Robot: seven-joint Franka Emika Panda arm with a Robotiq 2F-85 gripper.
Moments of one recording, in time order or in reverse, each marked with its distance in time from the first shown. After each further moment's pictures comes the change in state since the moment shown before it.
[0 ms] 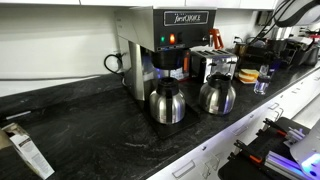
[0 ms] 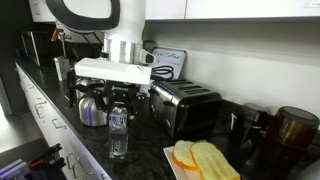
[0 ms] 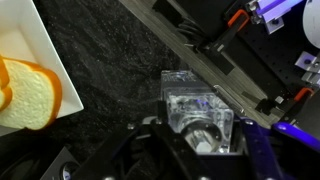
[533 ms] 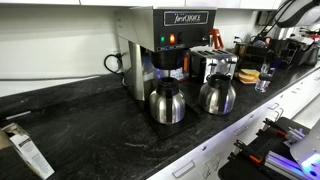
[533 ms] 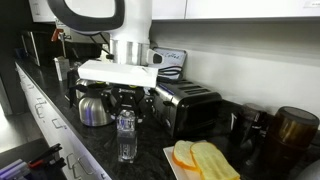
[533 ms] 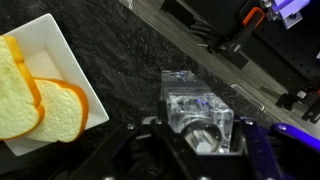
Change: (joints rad) arm -0.056 0.044 -0.004 0.027 0.000 0.059 0.027
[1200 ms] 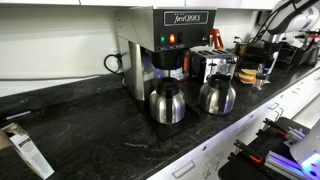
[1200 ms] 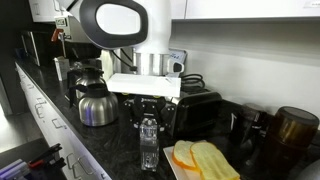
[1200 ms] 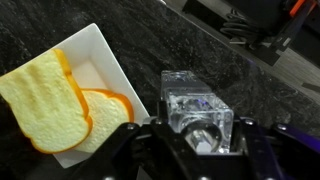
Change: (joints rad) arm -0.029 0.197 -0.002 0.096 -0.003 0.146 0.051
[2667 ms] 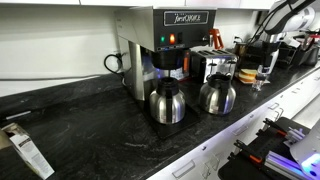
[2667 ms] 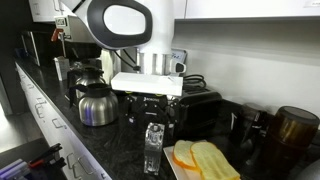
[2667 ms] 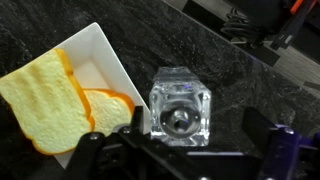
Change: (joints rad) arm 0.000 0.032 0.016 0.028 0.004 -0.013 0.025
